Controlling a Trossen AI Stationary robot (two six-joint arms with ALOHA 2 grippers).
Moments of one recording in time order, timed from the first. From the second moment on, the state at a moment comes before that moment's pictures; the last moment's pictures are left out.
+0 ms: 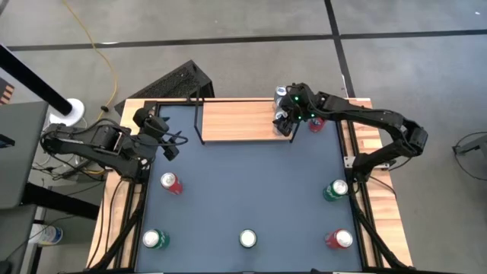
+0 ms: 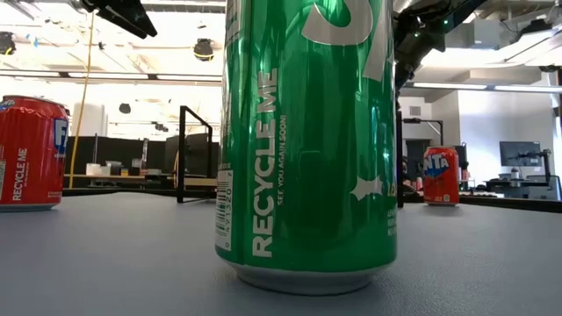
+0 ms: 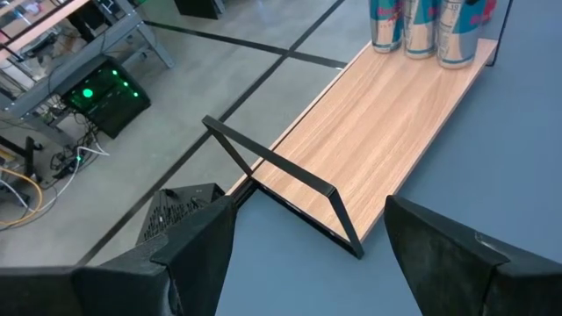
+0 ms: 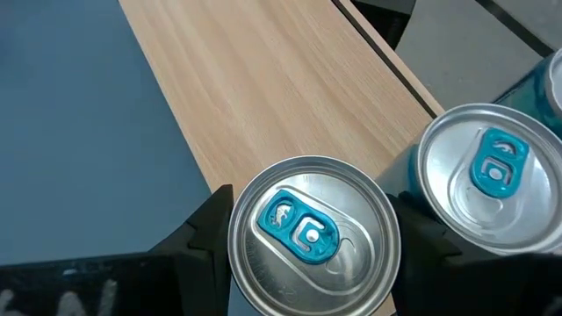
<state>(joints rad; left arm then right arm) -0.19 0.86 1.08 -1.01 -0.92 -0.36 -0.56 1.40 1.06 -0.49 -0.05 -0.03</state>
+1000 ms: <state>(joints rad) -0.19 0.86 1.08 -1.01 -0.92 -0.36 -0.57 1.36 1.06 -0.48 -0.05 0.00</state>
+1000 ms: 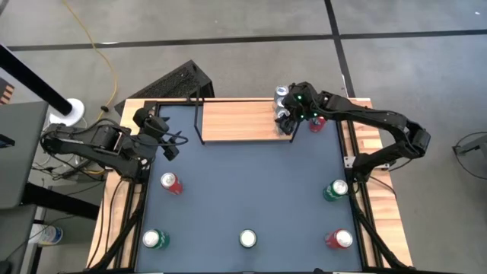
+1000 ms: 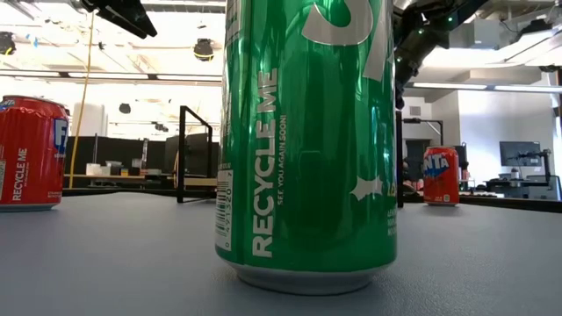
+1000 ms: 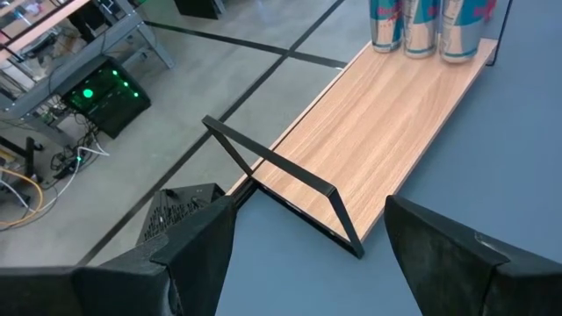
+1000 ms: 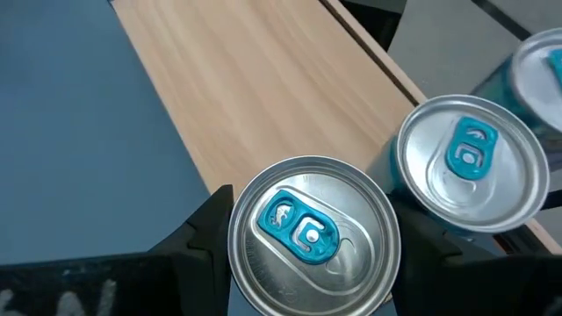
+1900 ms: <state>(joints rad) -0.19 0.86 1.08 -1.01 -0.92 -0.36 -0.57 1.36 1.06 -0.50 -0.05 0.03</state>
